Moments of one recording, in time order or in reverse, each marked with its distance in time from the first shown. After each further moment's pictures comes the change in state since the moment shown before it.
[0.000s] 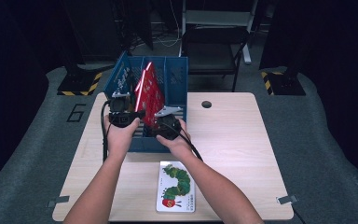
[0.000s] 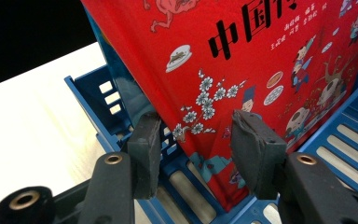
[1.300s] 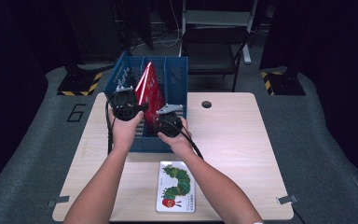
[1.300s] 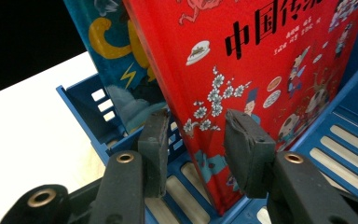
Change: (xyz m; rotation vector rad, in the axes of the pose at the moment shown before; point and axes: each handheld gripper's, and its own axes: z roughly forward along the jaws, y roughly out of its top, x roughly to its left) left arm -0.002 0.014 0.015 -0.050 0.012 0.016; right arm -0.009 0.003 -0.001 -0.008 -0.002 0.025
